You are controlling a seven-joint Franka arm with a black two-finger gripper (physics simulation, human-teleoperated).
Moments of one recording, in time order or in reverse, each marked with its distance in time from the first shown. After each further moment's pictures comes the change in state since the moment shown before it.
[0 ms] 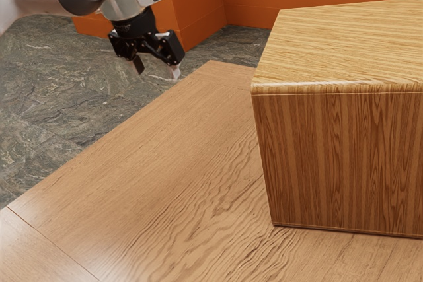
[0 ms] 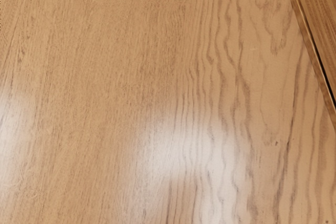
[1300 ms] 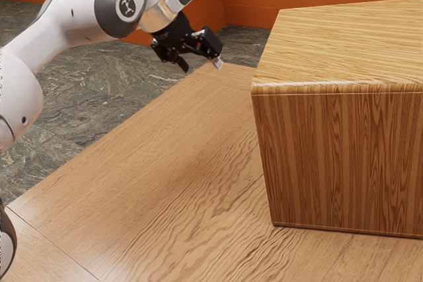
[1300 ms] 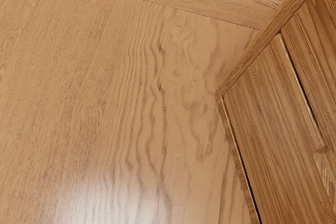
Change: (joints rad) arm 0.015 0.129 -0.006 0.002 -0.243 0.307 -0.013
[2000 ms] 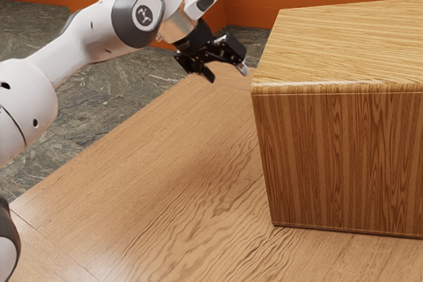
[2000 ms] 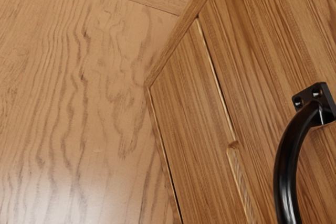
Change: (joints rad) arm -0.042 0.003 -0.001 -0.052 -0.110 0.052 -0.010
